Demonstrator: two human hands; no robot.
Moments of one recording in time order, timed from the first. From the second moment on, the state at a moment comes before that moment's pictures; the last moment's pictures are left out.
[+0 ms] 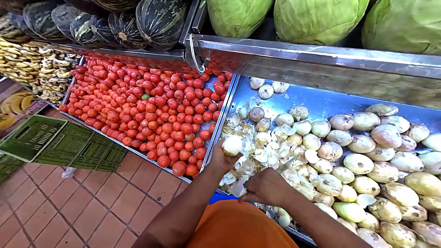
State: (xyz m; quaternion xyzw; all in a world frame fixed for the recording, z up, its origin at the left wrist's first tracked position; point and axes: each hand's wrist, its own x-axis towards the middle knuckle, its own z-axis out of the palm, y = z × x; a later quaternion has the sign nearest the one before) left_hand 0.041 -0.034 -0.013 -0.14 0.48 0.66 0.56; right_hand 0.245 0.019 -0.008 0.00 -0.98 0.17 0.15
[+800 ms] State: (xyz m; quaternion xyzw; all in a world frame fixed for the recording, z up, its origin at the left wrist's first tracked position) left_hand 0.054 -0.058 -0.002 0.23 0.68 0.47 0.52; right_hand 0.220 0.051 0.030 -0.28 -0.93 0.16 -0.17
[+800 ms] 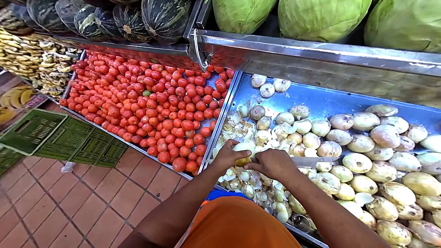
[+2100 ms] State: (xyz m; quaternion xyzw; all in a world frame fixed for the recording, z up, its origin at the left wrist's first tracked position) left_hand 0.060 -0.049 -0.018 0.08 0.72 0.45 0.53; right_hand 0.221 0.046 -0.008 -0.20 -0.97 0.12 -0.09
